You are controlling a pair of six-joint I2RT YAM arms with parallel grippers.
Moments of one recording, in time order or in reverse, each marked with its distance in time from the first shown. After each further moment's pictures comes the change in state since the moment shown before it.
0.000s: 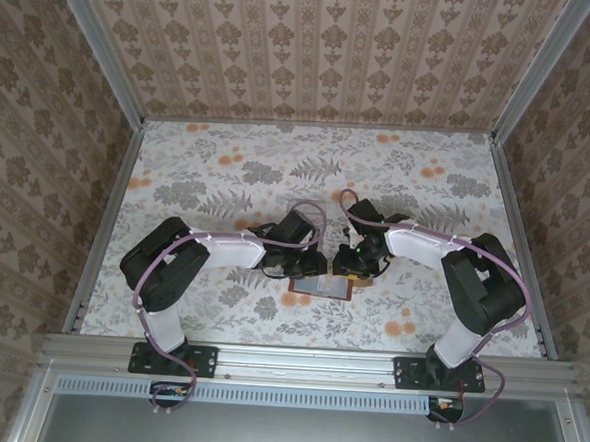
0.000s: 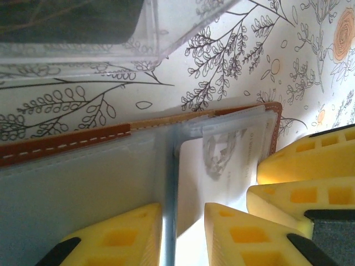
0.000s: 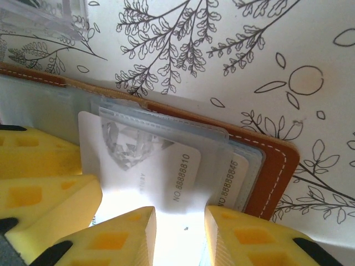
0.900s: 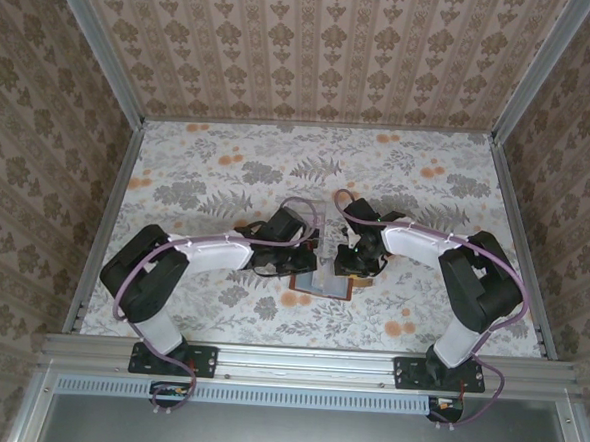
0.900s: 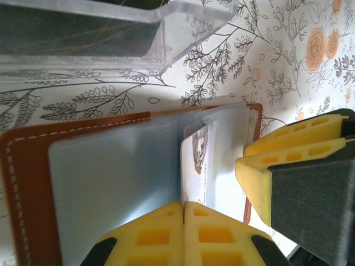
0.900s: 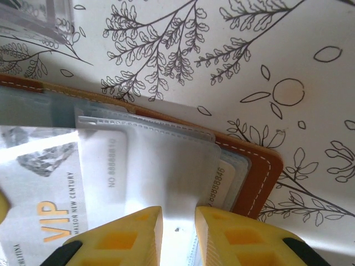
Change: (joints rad) left arm 0.026 -0.130 -0.051 -0.050 -0.035 0.017; right arm 0.011 0.019 0.032 -0.045 0.072 -0.038
